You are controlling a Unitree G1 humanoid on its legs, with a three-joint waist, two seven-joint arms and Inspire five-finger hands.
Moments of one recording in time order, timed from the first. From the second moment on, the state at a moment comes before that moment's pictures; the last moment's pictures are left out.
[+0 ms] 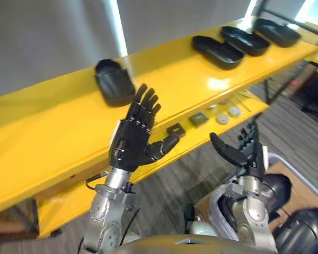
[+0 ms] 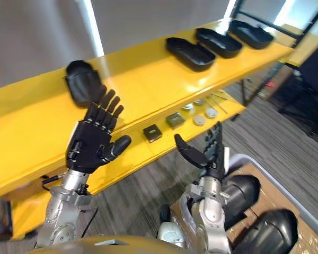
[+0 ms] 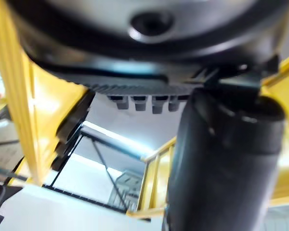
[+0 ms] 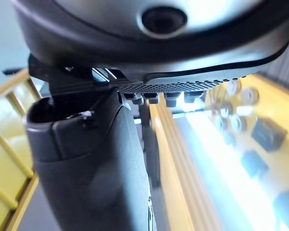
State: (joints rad) left arm 0.29 0.14 -0.30 -0.35 -0.58 -0.33 -0.26; right arm 0.35 -0.12 -0.02 -0.17 0.24 -0.23 -0.27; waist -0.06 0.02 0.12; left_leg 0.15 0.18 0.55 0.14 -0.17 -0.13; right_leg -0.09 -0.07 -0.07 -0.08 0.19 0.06
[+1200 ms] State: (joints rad) left arm 0.21 0.18 -0.28 -0.36 -0.47 -0.35 -0.02; right arm 0.17 -0.11 0.31 -0.04 0.34 -0.29 -0.11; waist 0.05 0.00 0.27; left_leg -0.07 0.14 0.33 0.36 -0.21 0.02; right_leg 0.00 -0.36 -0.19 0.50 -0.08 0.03
